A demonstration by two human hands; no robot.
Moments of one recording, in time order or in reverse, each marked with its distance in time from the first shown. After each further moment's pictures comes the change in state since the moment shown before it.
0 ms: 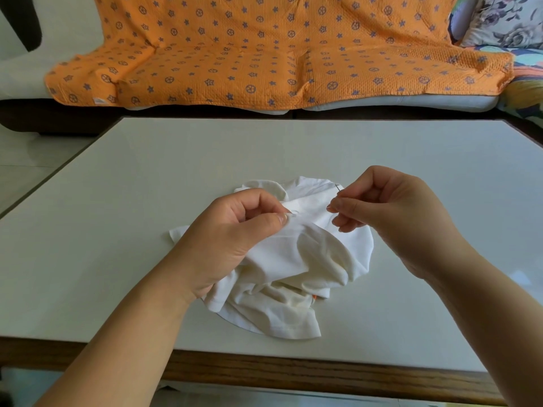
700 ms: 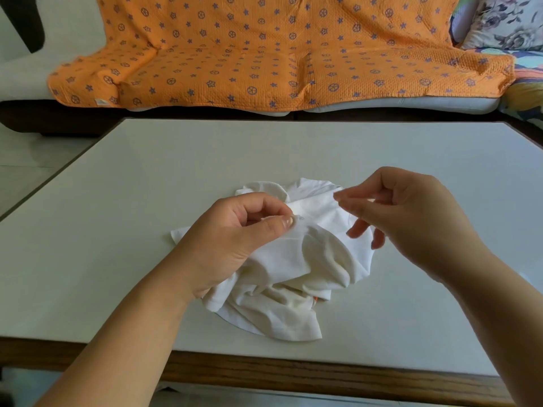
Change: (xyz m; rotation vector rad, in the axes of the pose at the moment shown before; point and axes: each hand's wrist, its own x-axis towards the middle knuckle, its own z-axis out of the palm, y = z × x) left_hand -0.001 0.003 -0.002 0.075 -0.021 0.002; right_hand -0.007 -0.009 -0.007 -0.298 0.067 -0.025
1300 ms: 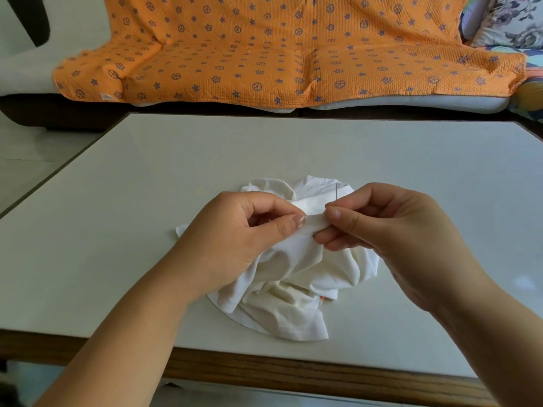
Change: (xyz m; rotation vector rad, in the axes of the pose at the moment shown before) left_hand -0.007 0.010 0.000 0.216 0.073 0.074; right_hand -0.017 -0.010 0.023 0.543 -0.193 0.064
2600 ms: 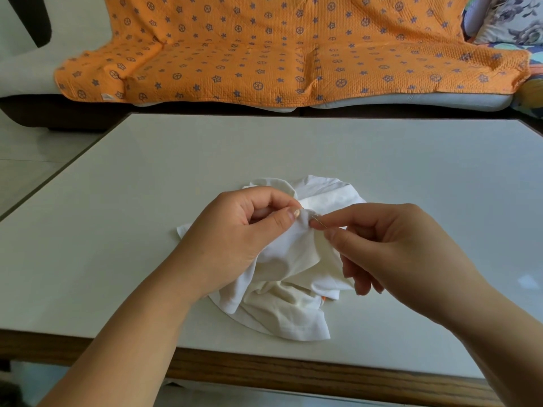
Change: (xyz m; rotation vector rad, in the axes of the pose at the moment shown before) left_hand 0.001 -0.004 0.001 -0.050 0.021 -0.022; right_hand -0.014 -0.007 0.003 -0.440 -0.068 0.008
